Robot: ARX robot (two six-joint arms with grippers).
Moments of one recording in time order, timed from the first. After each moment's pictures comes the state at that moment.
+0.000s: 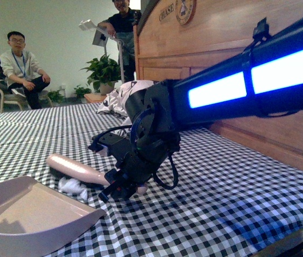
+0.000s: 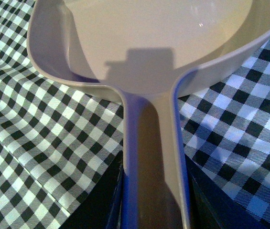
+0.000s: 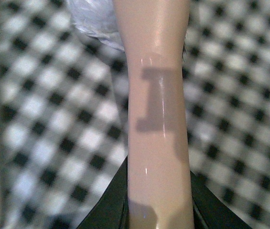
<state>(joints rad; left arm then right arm) 0.33 1.56 0.78 -0.03 0.52 0.92 0.60 2.60 2.40 -0.67 -0.30 -0.50</state>
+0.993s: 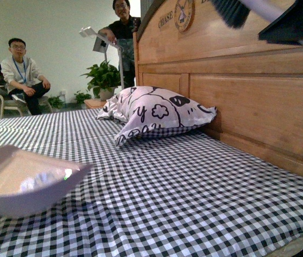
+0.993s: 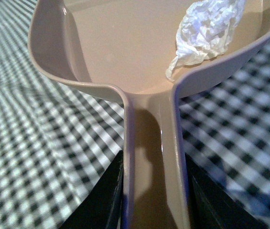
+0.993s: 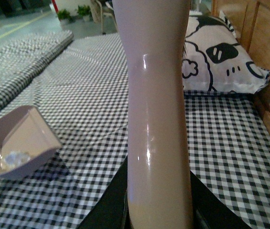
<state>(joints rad) 0.33 1.52 0.66 0.50 0.49 0.55 0.10 1.49 1.30 0.10 -0.57 0.07</state>
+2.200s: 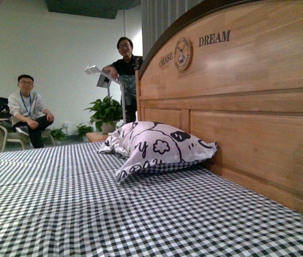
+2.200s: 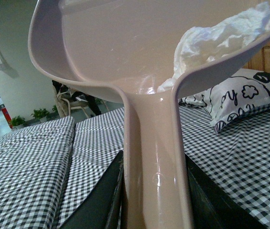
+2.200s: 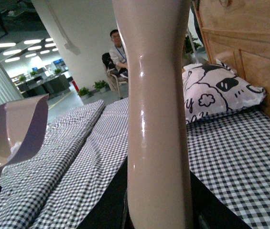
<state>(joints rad) 0.12 0.39 0.37 0.29 0.08 0.27 -0.10 0.60 0.91 -0.11 -0.67 0.49</state>
